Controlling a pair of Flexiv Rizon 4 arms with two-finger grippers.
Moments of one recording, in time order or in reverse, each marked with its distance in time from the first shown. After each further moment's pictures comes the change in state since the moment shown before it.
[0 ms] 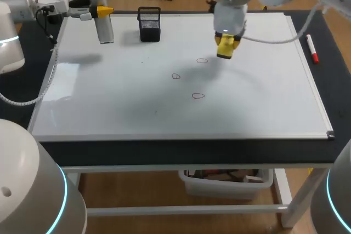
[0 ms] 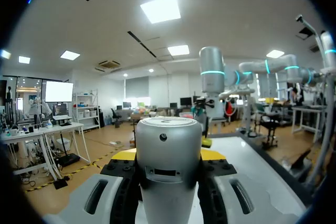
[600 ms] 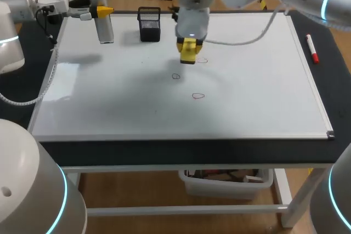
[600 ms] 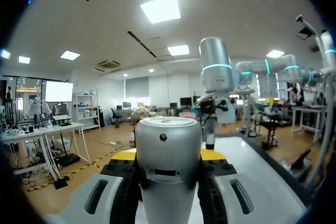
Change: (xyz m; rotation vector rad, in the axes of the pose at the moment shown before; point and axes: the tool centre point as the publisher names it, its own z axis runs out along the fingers) left arm 0.000 0.000 0.000 0.000 0.000 0.000; right arm -0.110 0.058 0.010 -0.083 -0.061 -0.244
